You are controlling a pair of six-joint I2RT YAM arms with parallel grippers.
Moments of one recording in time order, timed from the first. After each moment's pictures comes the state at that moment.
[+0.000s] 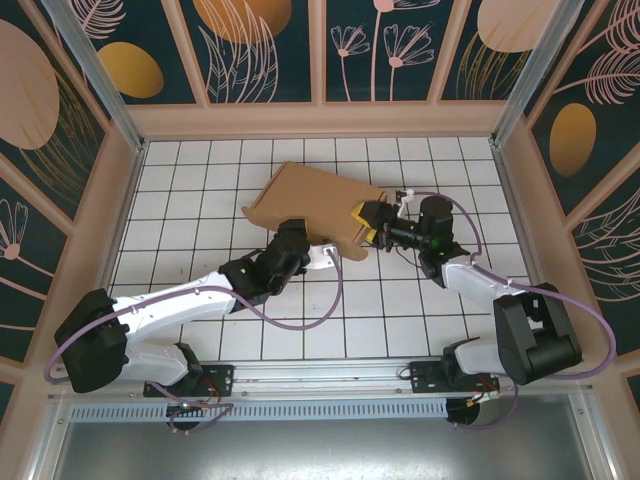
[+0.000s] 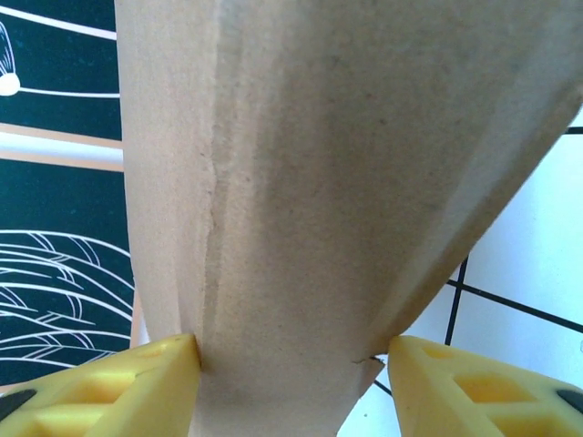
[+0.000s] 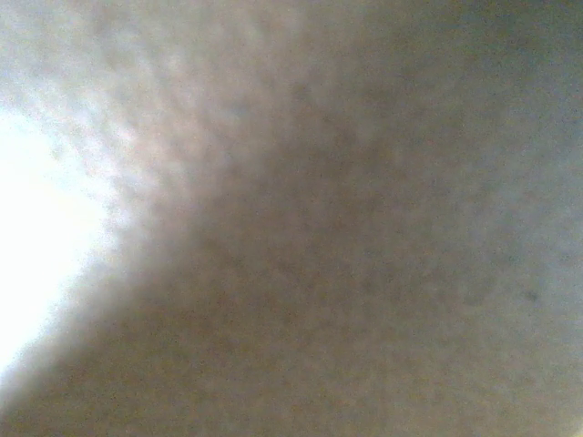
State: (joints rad) left arm -0.98 1.33 0.82 -0.07 -0.51 0.88; right arm 0.34 1.33 0.58 0.54 -0.80 1.38
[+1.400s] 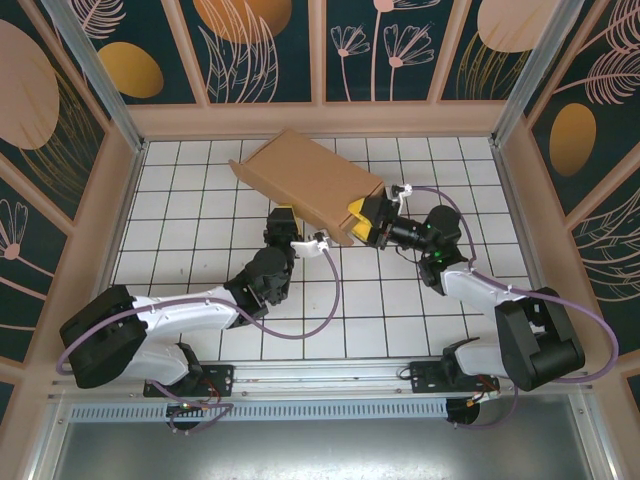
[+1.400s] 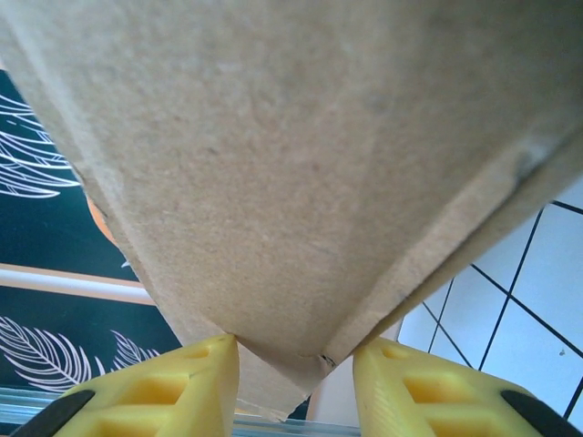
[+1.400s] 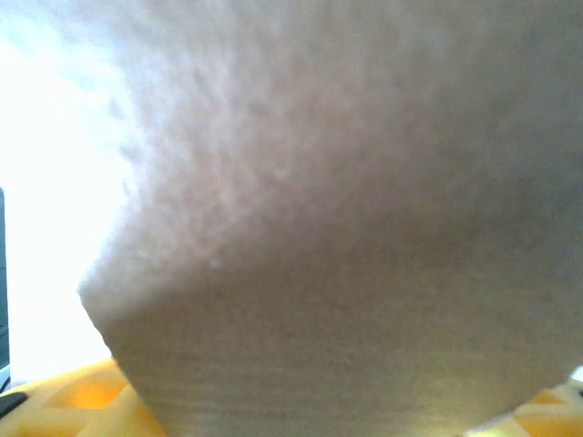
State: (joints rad) left arm -1.01 1.36 0.60 0.77 -0.86 1.36; right arm 0.38 1.30 0.53 0.92 -0.89 1.59
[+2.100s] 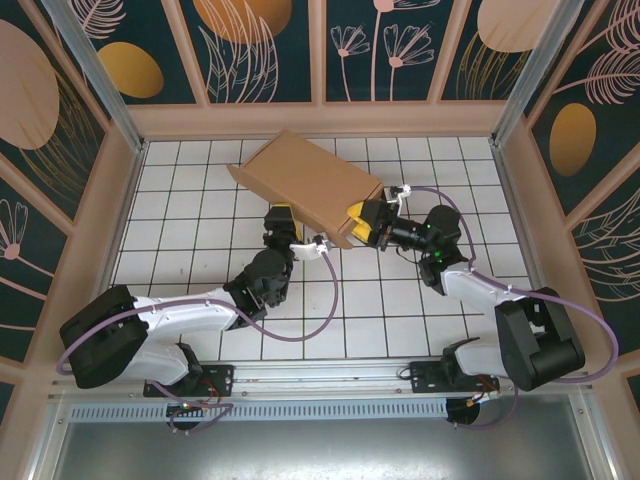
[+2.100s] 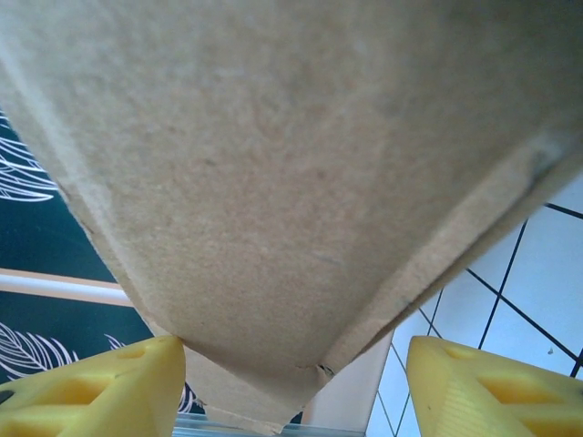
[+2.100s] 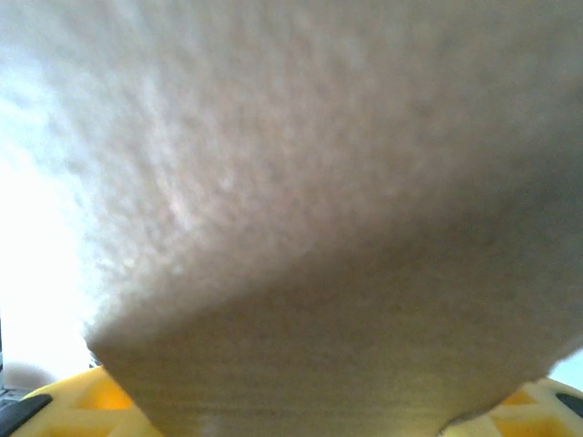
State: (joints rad) left arm -1.01 1.36 0.57 0.79 -0.84 1.36; right arm 0.37 1.30 0.53 0.91 -0.93 1.57
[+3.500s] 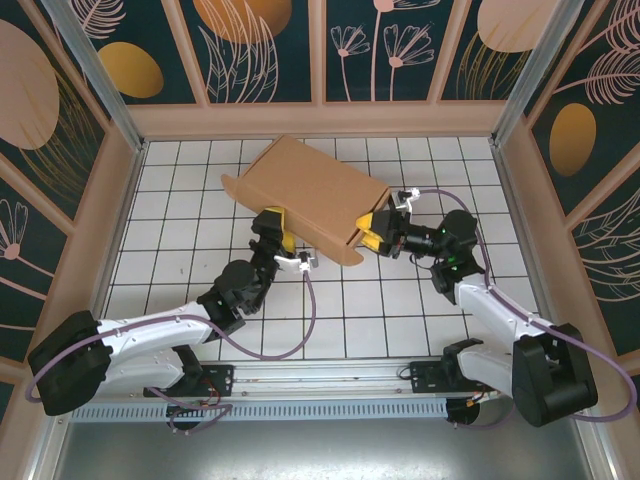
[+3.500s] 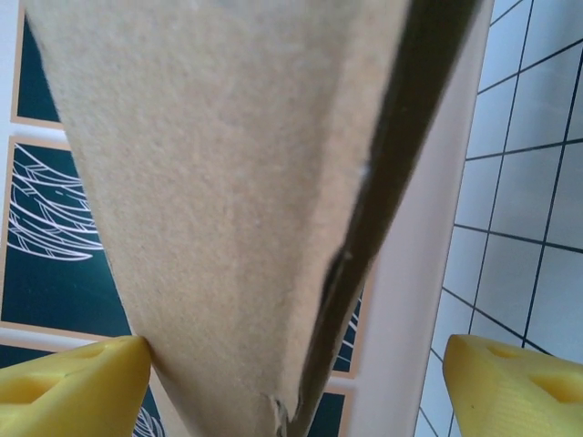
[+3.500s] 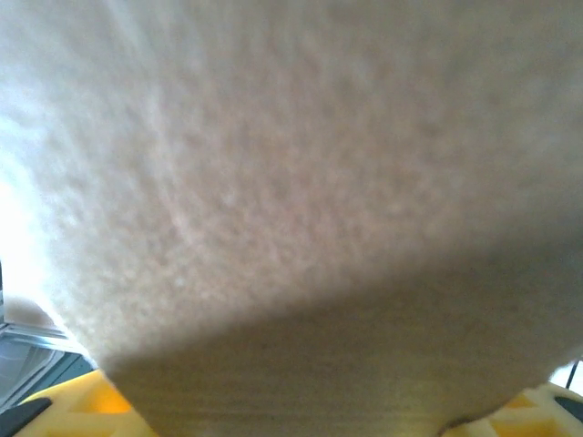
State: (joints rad) left arm -0.98 1.13 0.44 0.78 -0.60 1.45; right arm 0.33 1.10 0.51 0.71 -1.08 1.47
